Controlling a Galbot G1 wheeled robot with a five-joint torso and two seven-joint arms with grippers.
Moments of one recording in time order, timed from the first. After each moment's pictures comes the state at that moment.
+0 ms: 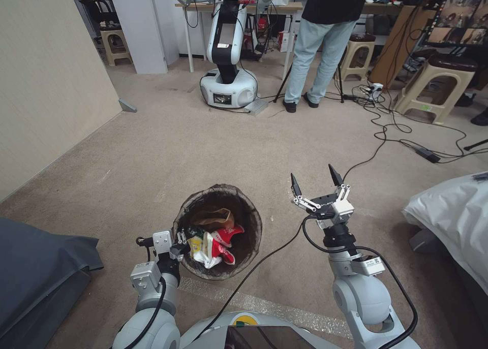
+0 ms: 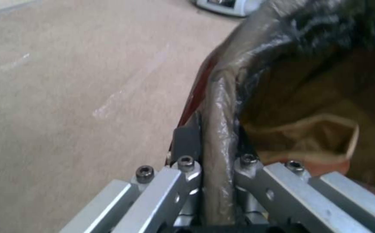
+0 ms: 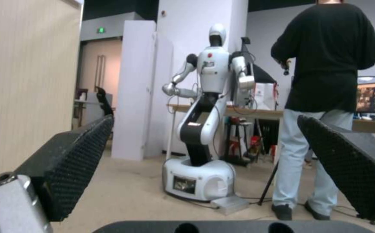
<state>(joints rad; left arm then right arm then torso) 1.84 -1.51 -0.36 -2.42 -0.19 0.34 -0.33 -1.58 1.36 0.54 2.17 0.15 0.42 -0.13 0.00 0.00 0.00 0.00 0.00</state>
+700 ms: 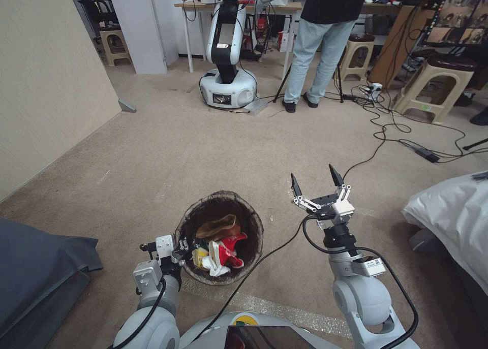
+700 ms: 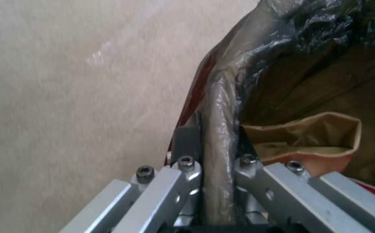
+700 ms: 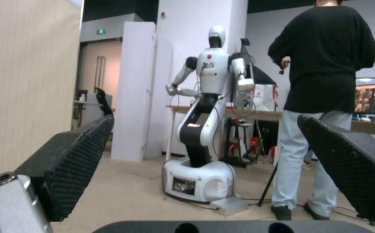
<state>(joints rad) 1.82 -1.51 -0.37 -2.39 -0.33 0.51 -0.39 -1.59 1.36 0.54 2.17 0.15 0.43 -0.13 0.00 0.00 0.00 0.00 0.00</state>
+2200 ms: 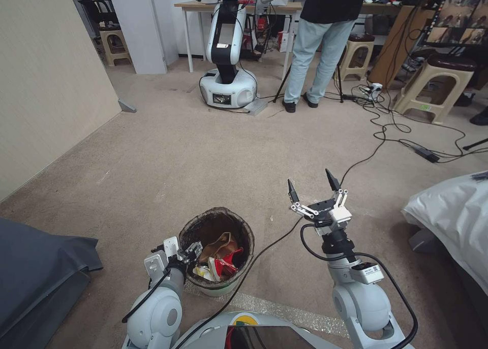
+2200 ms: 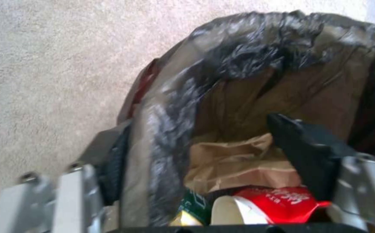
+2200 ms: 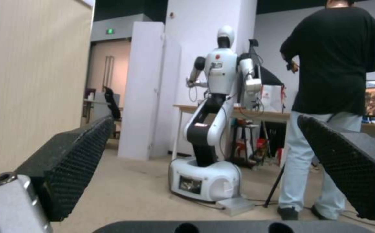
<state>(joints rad) 1.69 -1.51 -0.42 -2.23 -0.55 0.58 -0.46 -1.61 1.37 0.54 2.16 0.14 0.47 -0.17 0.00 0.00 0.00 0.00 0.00</state>
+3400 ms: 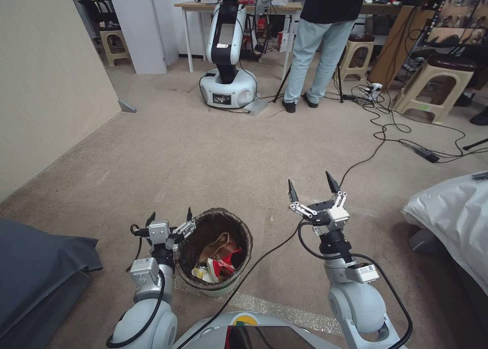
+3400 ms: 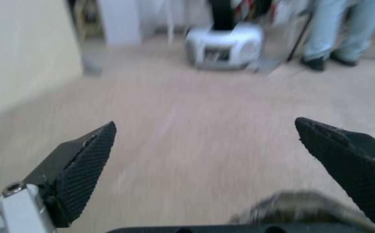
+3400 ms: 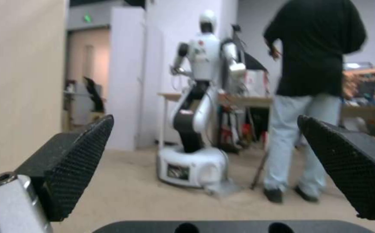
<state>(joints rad) 1.79 -1.51 -0.44 -2.33 0.02 0.12 -0.17 -1.63 1.41 0.52 2.16 0.09 0.42 -0.07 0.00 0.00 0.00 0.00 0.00</state>
